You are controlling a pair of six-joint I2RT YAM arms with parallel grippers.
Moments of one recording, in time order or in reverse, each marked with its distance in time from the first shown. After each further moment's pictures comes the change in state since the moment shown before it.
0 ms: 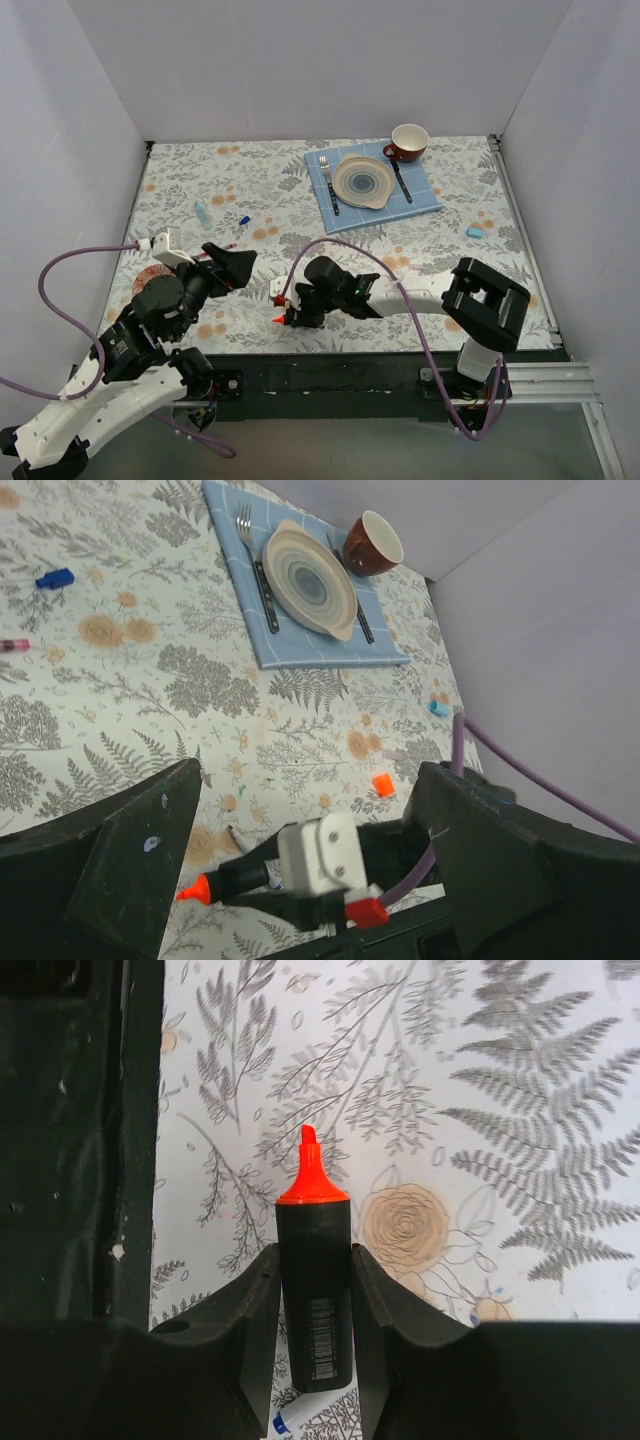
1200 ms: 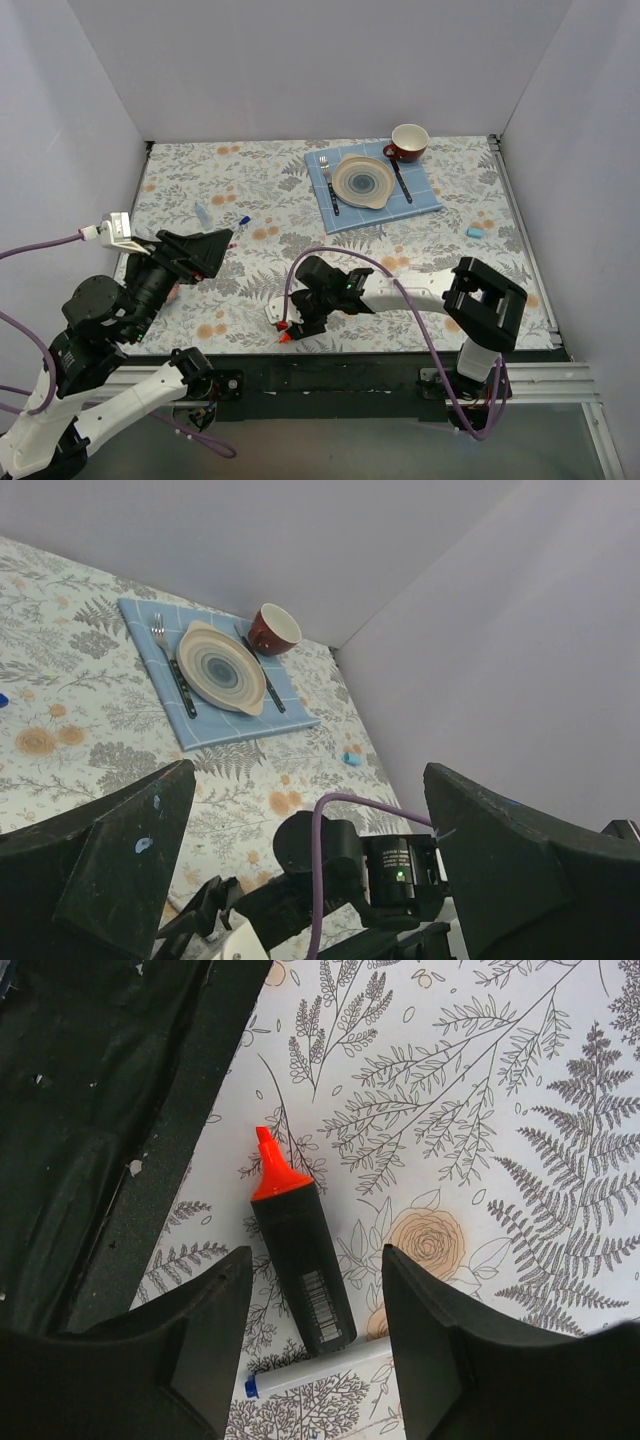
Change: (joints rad) left arm 0.000 0.043 0.301 -0.011 0.060 0.087; right arm 0.011 -0.002 0.109 -0.280 -0.090 -0.391
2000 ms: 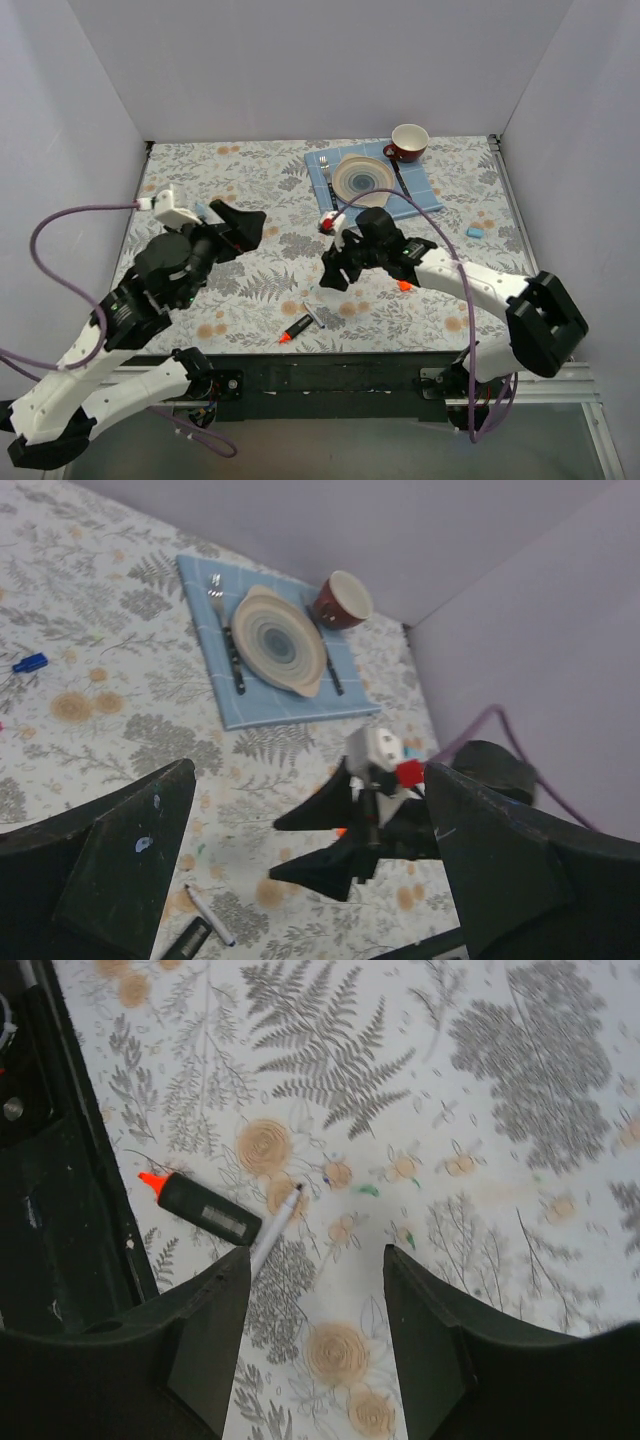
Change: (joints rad) left arm 0.000 0.310 0.008 0.016 -0.130 -0.067; right arm -0.390 -0.349 -0.137 0.025 0.051 0.738
